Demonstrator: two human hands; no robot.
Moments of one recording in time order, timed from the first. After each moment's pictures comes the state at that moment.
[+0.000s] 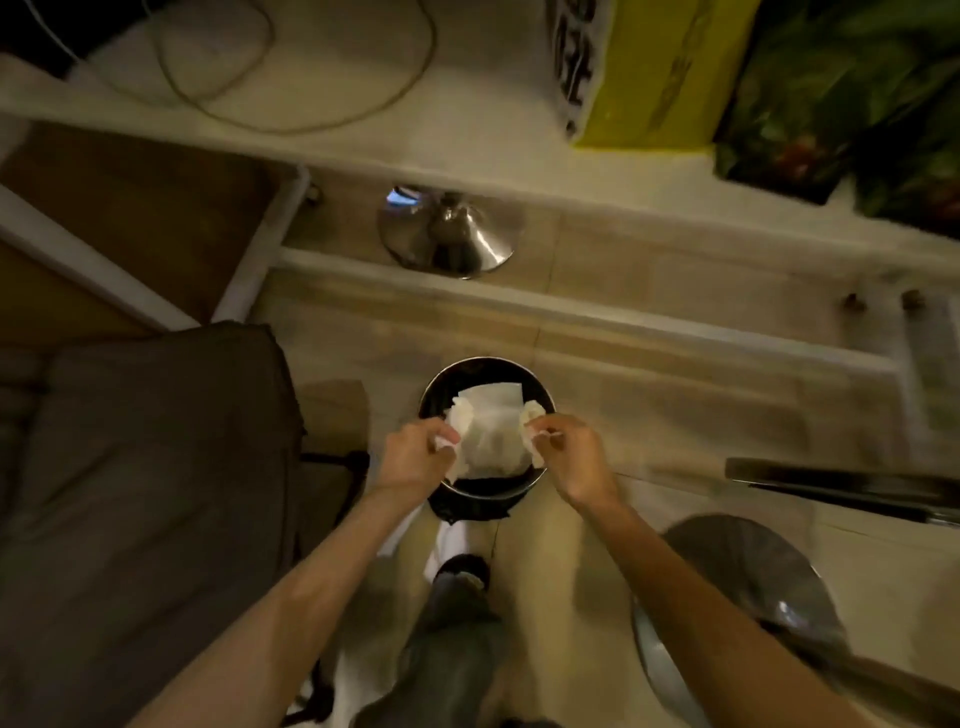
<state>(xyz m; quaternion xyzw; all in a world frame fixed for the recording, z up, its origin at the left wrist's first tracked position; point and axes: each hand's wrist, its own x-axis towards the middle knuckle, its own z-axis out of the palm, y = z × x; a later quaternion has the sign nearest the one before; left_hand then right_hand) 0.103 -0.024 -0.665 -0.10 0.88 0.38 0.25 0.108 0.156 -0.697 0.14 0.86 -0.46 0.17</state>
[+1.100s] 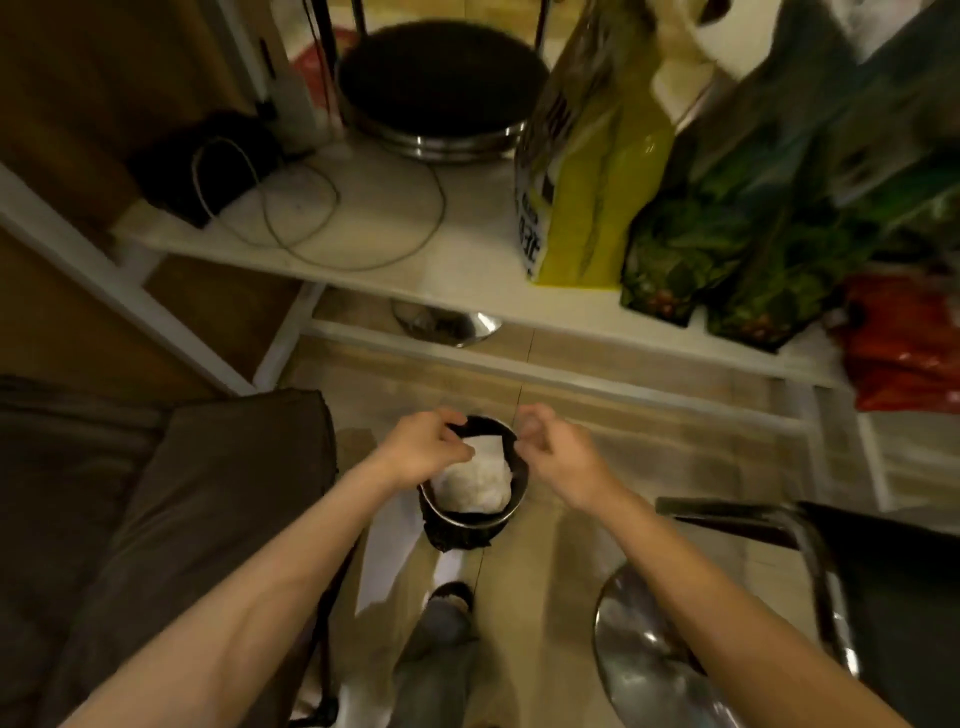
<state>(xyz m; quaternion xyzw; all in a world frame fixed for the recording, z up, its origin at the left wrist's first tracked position) 0.098 -0.014 -0.454 -0.02 0.86 0.40 0.33 0.116 0.162 -0.472 0.02 0.88 -0.43 0.20</state>
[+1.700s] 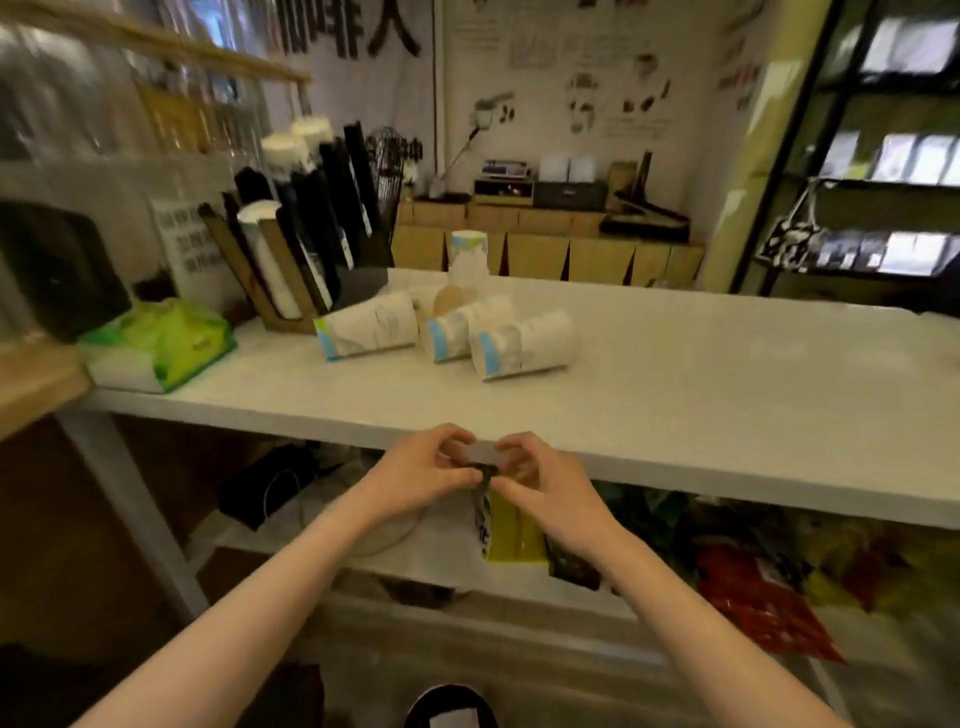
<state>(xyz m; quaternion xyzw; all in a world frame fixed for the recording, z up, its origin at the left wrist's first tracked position) 0.088 0.017 -0.079 0.16 0.91 0.38 0.06 0.117 0.187 -0.099 -0.12 0.90 -0.42 -0.05</state>
